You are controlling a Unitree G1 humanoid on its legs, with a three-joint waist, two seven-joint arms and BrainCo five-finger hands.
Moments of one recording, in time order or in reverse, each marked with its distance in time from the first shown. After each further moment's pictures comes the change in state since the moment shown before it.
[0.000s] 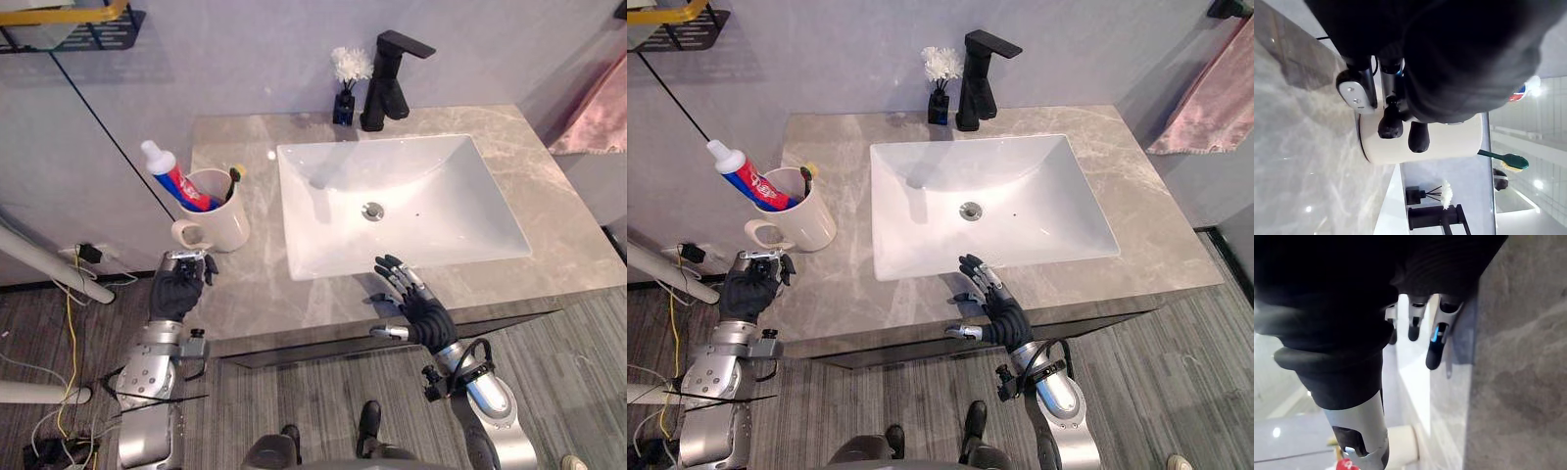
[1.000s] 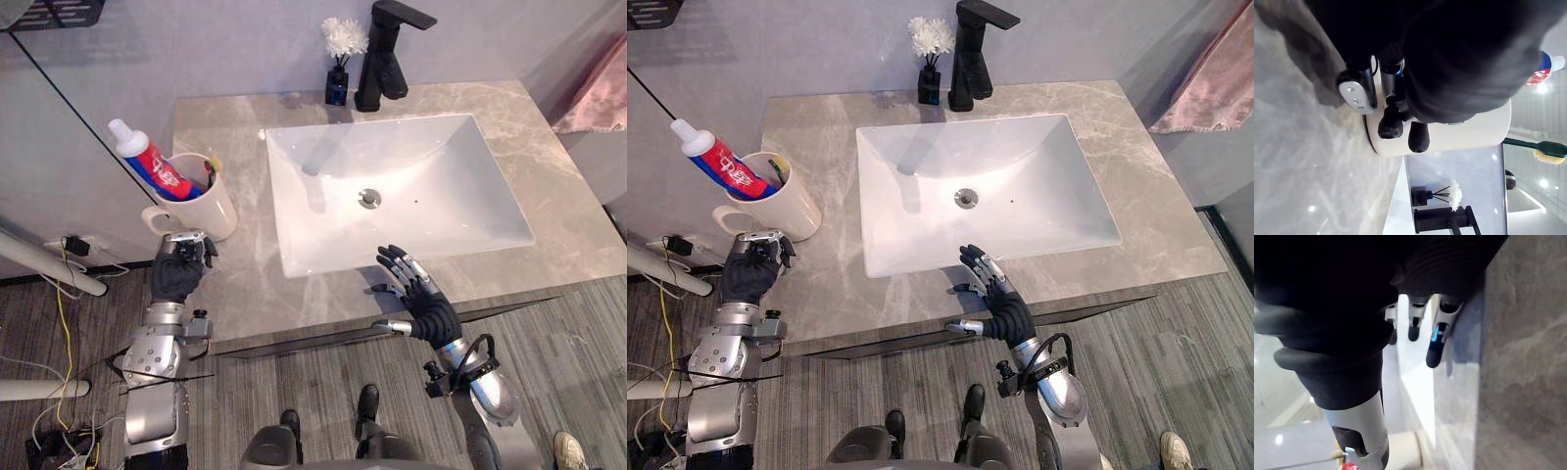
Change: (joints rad) left arm -0.096 0.005 0.000 0.041 0.018 0.007 0.041; right arm -0.004 0.019 -0.008 -0.047 0.000 -0.010 0.003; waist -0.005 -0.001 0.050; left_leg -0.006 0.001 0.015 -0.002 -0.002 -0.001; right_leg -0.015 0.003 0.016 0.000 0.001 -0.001
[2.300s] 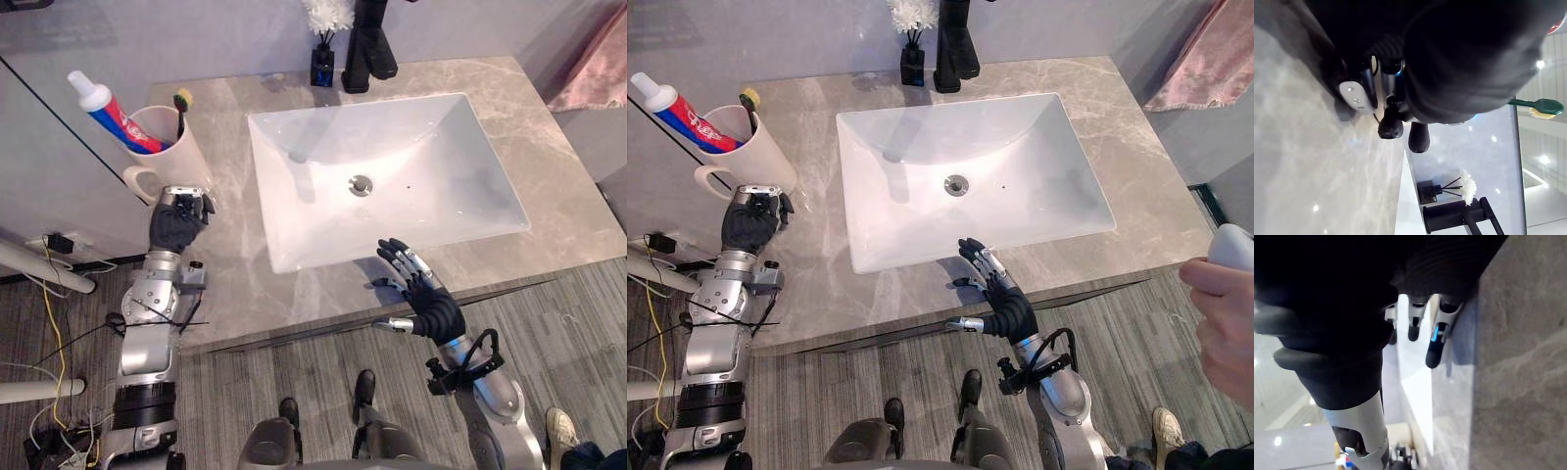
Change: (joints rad) left arm -0.309 0.190 -0.034 0.266 -0.002 0.007 0.067; right arm -0.014 -0.023 0.007 -0.026 0.001 -0.023 -0.001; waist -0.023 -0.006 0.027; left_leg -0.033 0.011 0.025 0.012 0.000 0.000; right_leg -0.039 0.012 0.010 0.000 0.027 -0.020
